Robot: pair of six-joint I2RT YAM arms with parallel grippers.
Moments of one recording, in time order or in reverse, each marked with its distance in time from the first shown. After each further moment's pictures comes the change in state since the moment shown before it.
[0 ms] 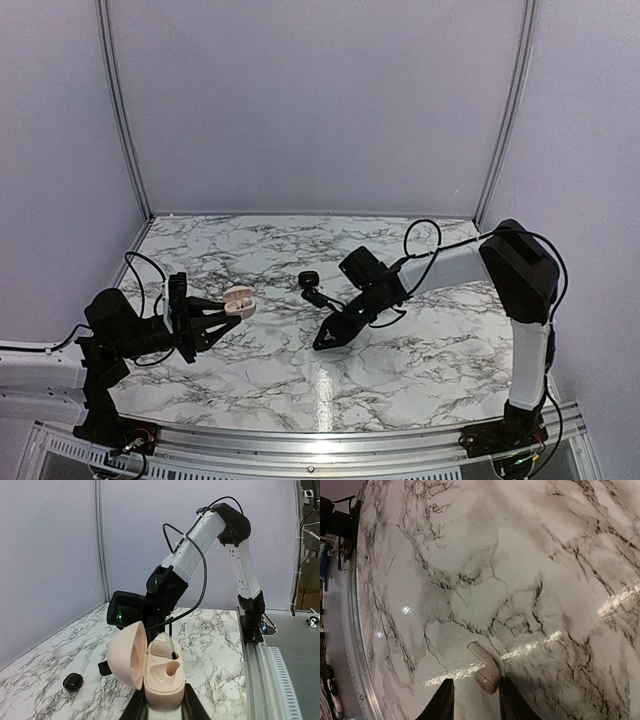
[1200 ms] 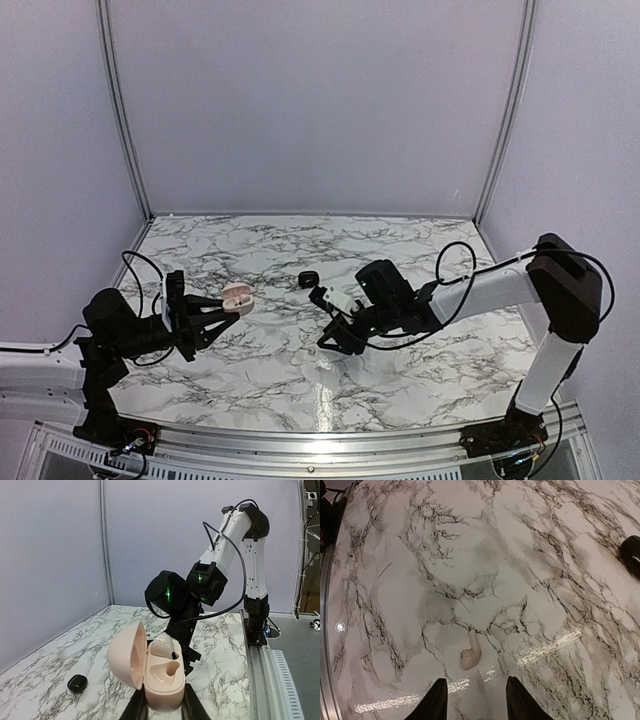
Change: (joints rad) left arm -0.001 -0.010 0.000 0.000 -0.025 0.000; right arm 0.110 -0.270 -0.321 0.373 0.314 -0.081
